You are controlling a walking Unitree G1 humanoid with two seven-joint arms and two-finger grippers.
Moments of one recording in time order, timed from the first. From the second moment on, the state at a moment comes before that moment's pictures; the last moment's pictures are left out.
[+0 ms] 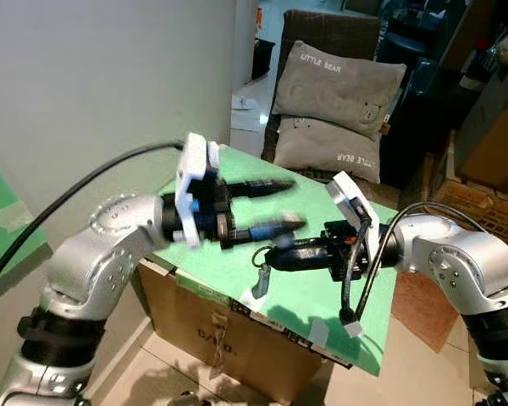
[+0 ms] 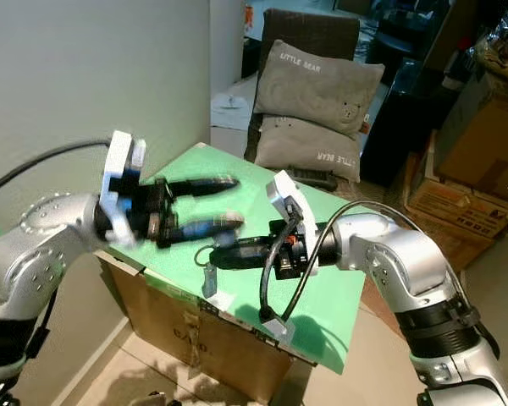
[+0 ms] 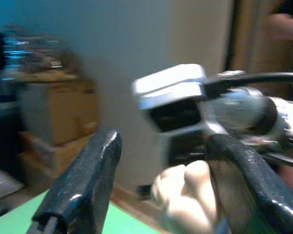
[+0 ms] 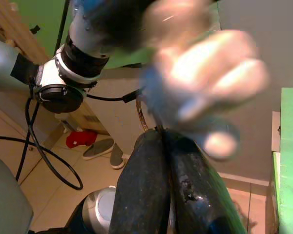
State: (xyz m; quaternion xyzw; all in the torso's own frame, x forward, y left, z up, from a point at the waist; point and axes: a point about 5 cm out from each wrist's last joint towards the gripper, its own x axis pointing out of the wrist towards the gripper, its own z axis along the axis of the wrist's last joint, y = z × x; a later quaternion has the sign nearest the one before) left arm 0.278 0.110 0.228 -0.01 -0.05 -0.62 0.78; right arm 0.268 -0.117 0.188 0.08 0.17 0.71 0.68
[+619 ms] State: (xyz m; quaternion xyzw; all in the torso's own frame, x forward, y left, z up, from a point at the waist) left arm 0.324 0.151 0.173 -0.06 0.04 -0.21 0.98; right arm 0.295 -0.094 0.158 0.10 0.12 0.55 0.82
